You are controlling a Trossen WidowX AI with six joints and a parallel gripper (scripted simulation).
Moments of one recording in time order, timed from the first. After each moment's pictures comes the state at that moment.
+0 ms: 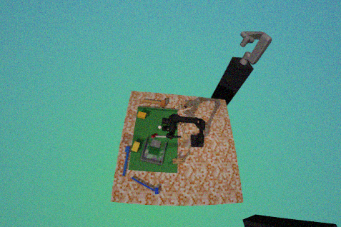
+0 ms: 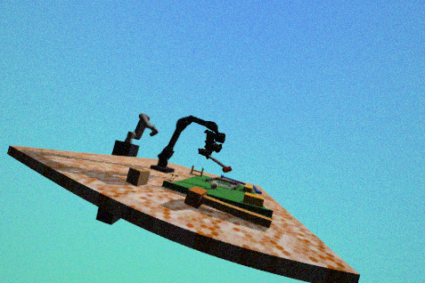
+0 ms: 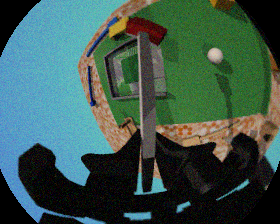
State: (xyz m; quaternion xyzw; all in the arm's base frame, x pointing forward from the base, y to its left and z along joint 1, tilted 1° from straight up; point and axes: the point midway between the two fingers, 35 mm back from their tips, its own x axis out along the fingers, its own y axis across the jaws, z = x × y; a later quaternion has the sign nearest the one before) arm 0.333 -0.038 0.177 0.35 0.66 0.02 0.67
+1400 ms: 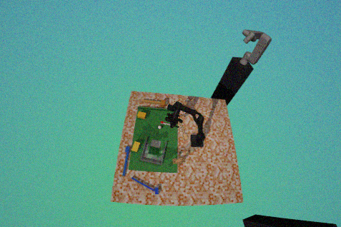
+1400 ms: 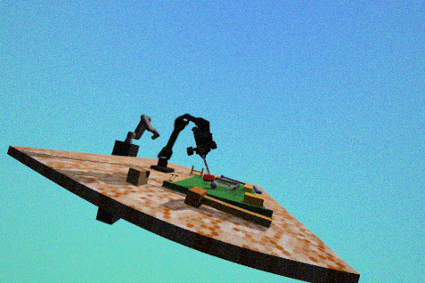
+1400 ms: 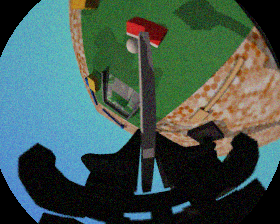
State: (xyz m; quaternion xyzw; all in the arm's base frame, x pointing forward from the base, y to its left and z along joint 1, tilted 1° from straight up) arm 0.296 -0.159 0.171 0.66 0.56 -0.14 0.48
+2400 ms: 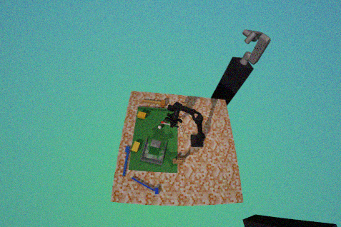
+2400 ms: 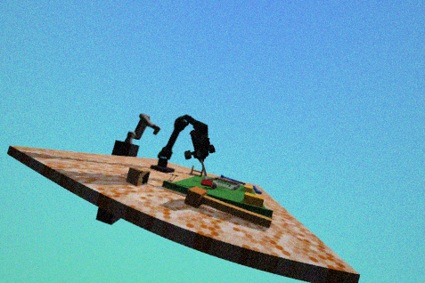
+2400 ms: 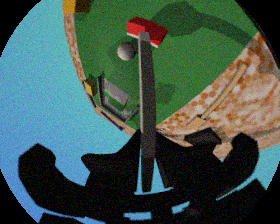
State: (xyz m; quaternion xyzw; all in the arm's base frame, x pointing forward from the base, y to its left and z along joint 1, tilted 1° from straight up) arm 0.291 -0.174 0.145 0.66 0.56 -0.14 0.48
